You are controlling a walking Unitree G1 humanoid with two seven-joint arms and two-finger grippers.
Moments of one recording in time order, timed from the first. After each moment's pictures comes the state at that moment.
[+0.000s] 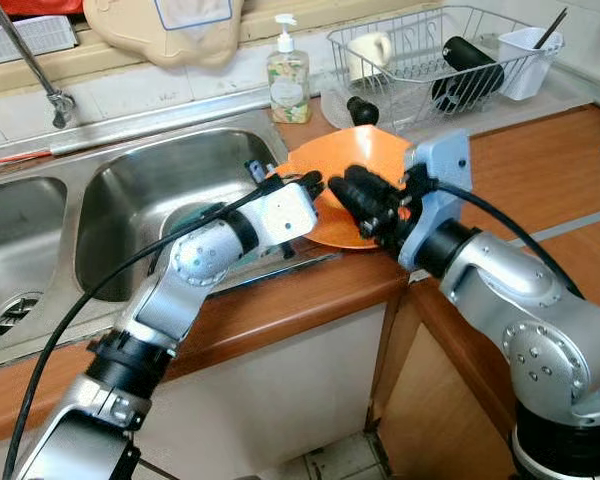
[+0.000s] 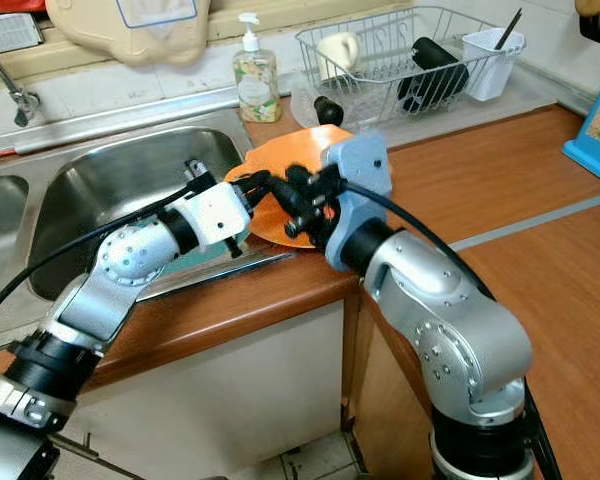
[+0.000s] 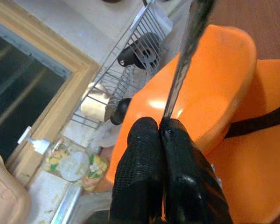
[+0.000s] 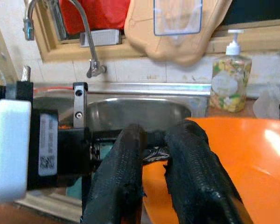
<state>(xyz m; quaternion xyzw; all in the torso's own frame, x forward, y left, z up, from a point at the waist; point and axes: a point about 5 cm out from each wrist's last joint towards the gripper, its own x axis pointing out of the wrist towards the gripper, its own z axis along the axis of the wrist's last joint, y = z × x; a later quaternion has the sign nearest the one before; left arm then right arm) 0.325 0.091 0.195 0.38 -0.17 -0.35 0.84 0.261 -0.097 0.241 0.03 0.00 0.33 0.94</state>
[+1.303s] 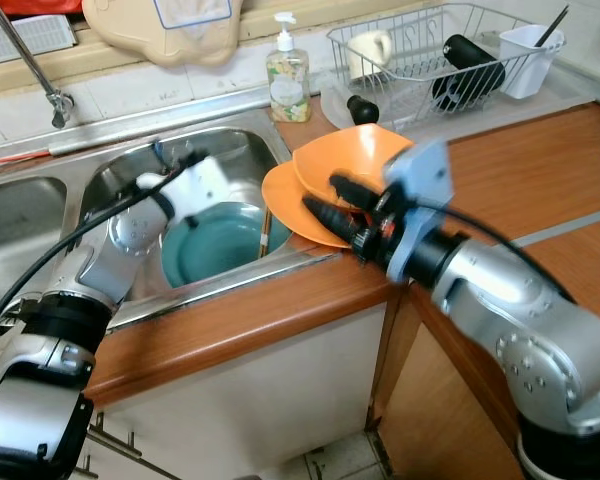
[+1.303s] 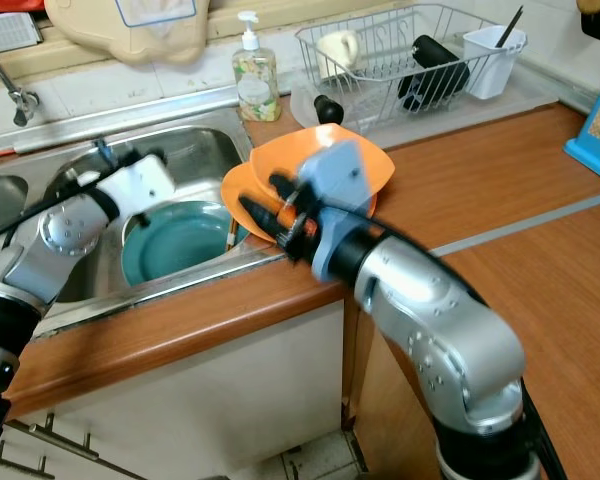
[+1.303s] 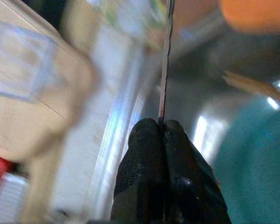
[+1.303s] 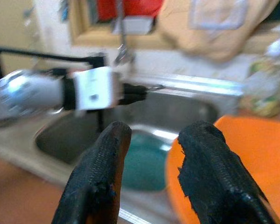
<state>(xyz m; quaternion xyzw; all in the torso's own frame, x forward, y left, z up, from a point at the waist) 0.370 0.205 0.170 0.51 0.01 -0.16 0.84 0.247 -0.082 0.229 -0.02 0.02 0.40 0.91</state>
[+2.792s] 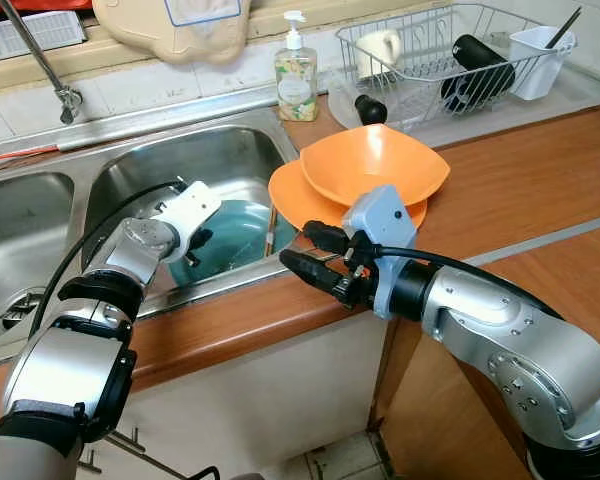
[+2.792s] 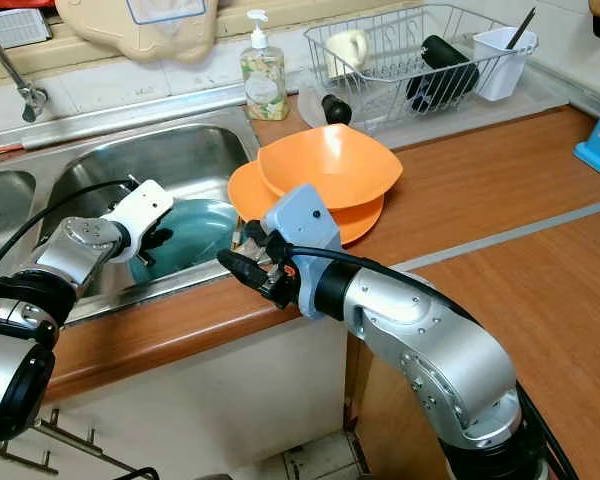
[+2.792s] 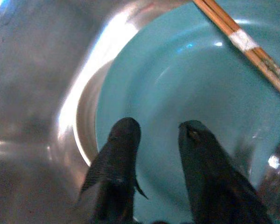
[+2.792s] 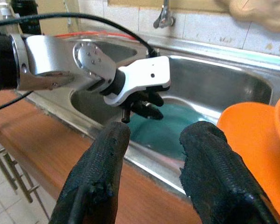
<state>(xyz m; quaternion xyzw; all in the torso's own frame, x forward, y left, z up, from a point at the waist) 0.379 0.211 0.124 0.30 0.26 -0.18 0.90 0.237 -0.073 0.216 -0.06 0.06 0.45 0.89</state>
